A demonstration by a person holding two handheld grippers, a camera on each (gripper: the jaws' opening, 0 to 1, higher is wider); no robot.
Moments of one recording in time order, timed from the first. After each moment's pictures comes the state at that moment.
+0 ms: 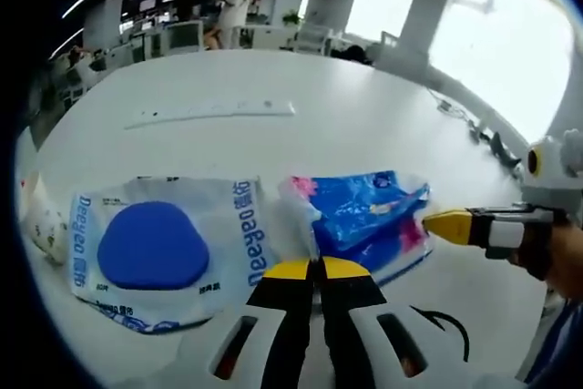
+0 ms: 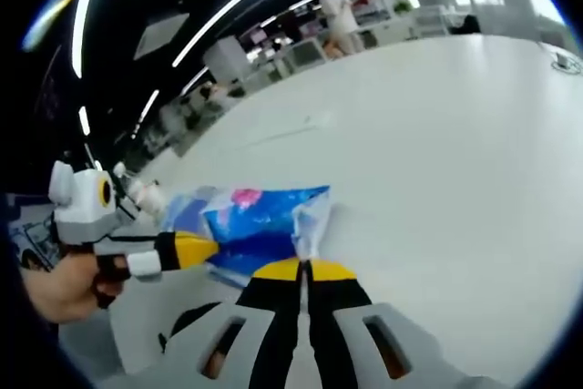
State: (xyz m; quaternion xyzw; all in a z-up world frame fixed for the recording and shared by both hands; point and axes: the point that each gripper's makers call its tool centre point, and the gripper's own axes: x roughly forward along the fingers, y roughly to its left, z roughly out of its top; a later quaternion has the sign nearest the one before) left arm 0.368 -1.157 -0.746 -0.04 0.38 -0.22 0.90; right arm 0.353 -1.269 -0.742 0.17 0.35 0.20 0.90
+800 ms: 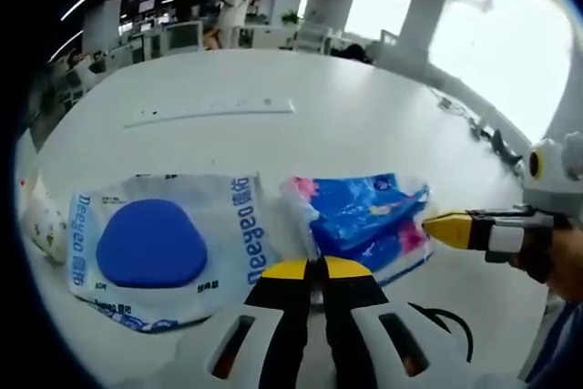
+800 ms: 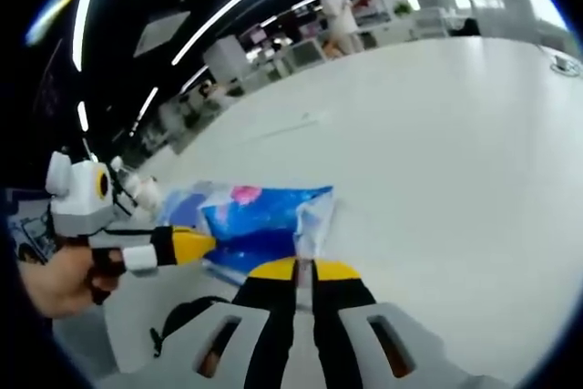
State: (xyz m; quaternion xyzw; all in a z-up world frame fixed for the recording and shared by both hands) left arm 0.367 -1.157 -0.749 -0.03 0.38 -0.22 0.90; right arm 0.350 -1.269 -0.747 0.16 0.34 0.20 0.90
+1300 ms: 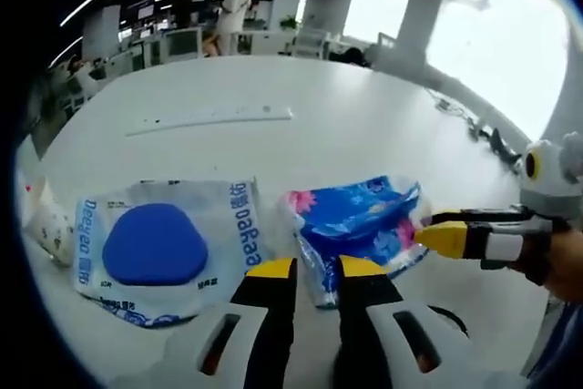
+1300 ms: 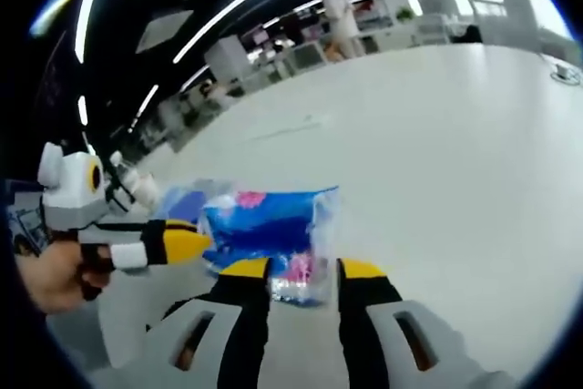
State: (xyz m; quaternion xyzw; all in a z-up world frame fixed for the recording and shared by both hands) left arm 0.362 -1.156 -0.738 -0.02 0.37 -0.22 0.90; right arm 0.347 -1.266 -0.747 0.13 0.33 0.20 0.91
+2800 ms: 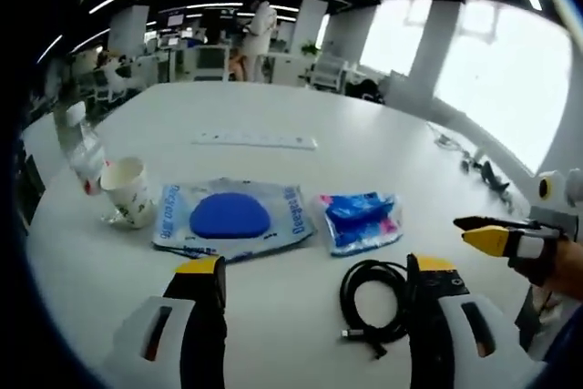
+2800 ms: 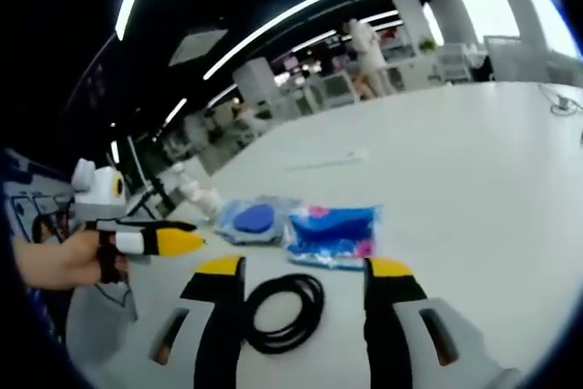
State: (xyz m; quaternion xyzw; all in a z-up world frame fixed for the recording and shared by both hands) left arm 0.279 -1.077 -0.659 -0.07 0.32 -0.18 0.93; right arm 0.257 -1.257 -0.656 0.14 0.26 0.25 0.92
